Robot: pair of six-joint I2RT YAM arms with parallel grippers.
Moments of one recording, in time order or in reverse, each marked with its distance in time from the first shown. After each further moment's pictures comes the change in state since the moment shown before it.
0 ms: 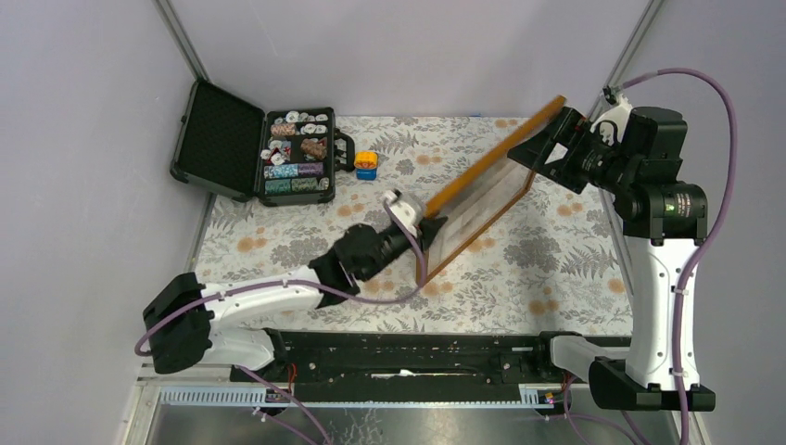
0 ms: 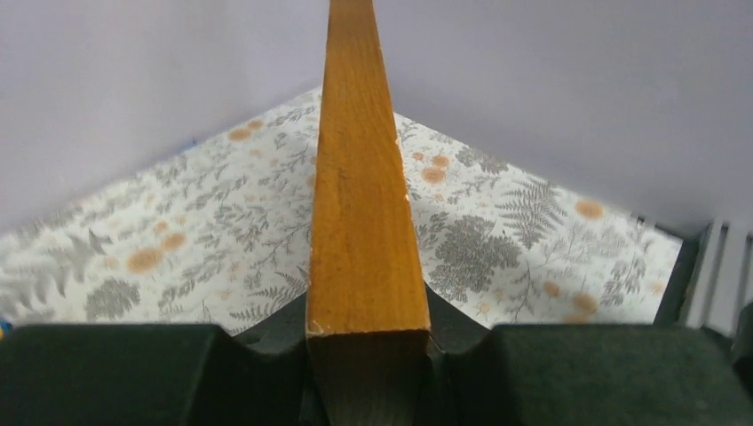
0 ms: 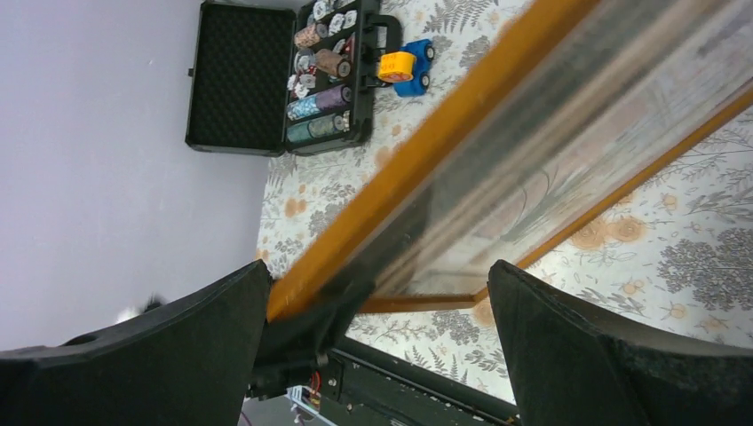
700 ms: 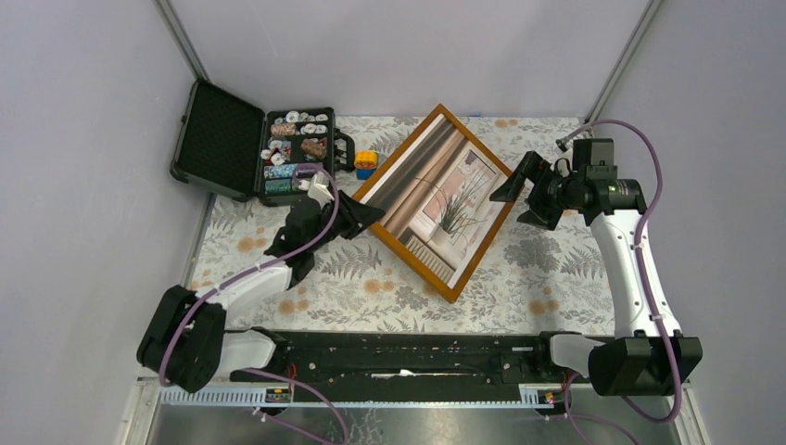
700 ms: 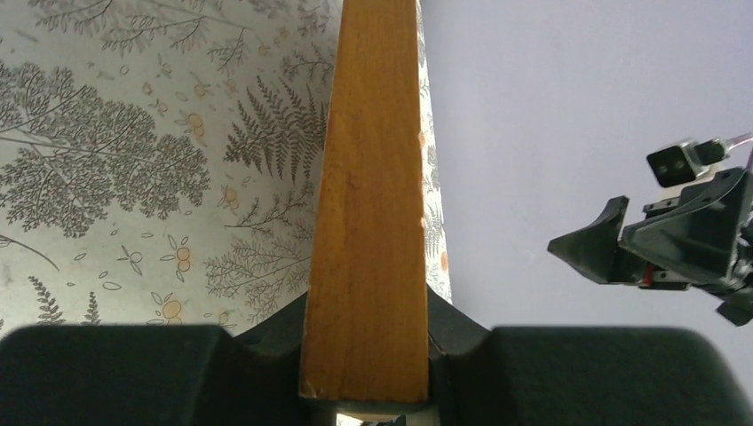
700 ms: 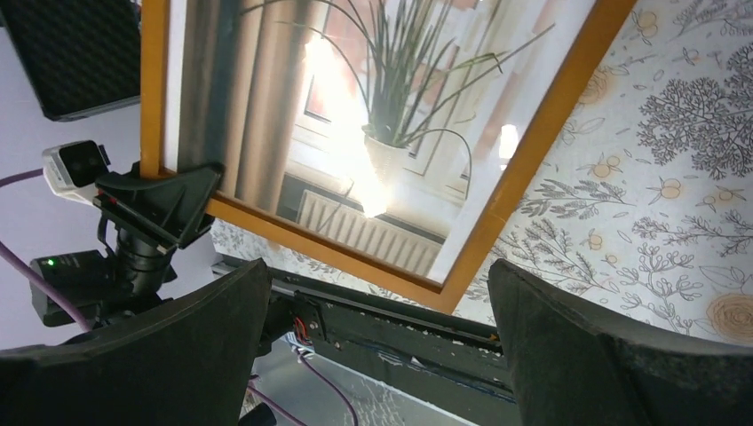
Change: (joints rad) left arm 0.660 -0.076 -0.238 -0.168 0.481 -1.140; right arm 0.000 0.055 -0.422 0.067 -0.013 0.018
